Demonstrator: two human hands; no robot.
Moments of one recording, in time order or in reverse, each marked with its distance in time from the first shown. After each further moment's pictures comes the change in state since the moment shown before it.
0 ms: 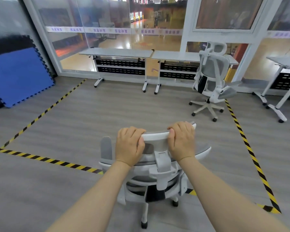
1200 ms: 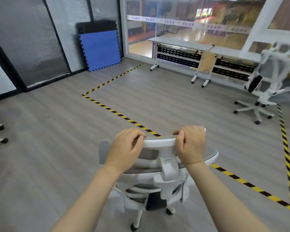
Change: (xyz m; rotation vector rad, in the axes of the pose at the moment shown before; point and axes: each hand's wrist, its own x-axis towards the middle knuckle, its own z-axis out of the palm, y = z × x) left_hand -0.427 0.228 -0.372 -0.064 -0.010 -0.409; right_hand -0.326 -0.248 -0.314 0.326 -0.093 -0.219
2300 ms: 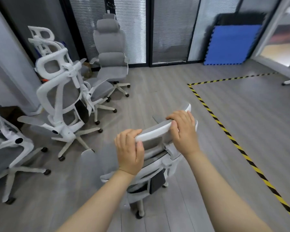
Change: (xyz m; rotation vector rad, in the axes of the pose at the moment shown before) left_hand -0.258 -0.116 -0.186 0.526 0.850 -0.422; right_hand -0.080 -0.348 0.126 0.783 -0.623 -0.378
